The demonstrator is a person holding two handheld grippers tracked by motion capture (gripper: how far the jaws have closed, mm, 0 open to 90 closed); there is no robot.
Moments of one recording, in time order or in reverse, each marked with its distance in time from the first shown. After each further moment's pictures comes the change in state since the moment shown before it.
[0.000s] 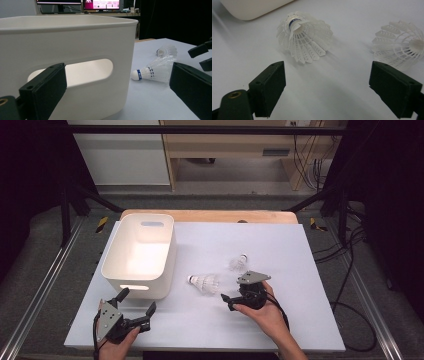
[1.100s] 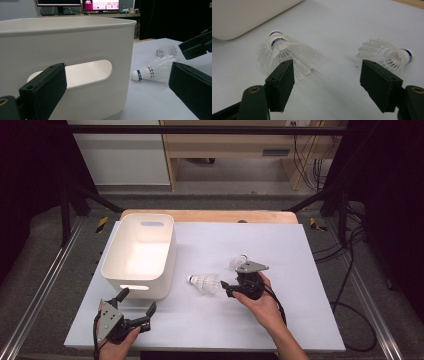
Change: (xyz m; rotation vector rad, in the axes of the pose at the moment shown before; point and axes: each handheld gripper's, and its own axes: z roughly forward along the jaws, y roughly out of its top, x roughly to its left) left arm -0.001 0.000 0.000 -0.005 -0.003 0.013; right arm -0.010 0.022 0.009 -0.018 -0.076 0.056
